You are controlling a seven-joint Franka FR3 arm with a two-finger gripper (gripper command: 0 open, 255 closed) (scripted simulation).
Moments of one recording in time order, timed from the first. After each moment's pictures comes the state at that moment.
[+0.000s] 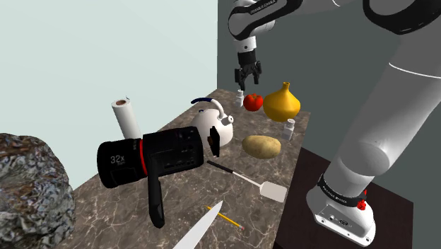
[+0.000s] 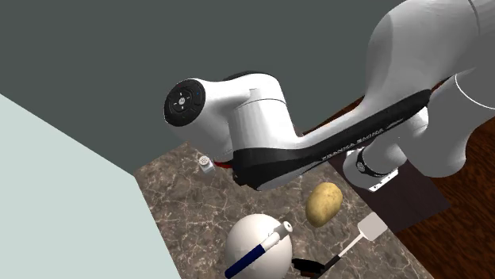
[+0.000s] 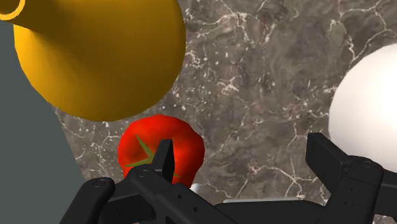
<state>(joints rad) -0.04 0.00 -0.14 -1.98 -0.09 1.75 -0.04</state>
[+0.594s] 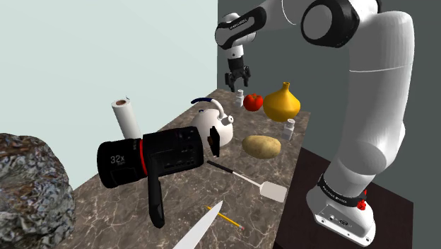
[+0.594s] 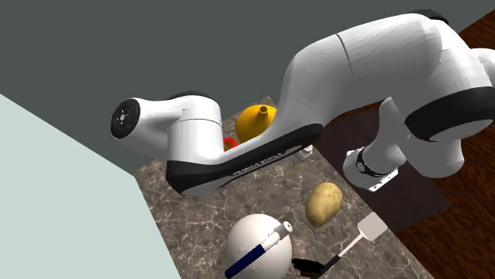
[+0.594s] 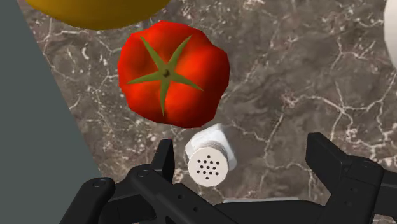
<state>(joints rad) -0.09 0.37 -0.17 -1.62 -0.04 1.74 -0.06</state>
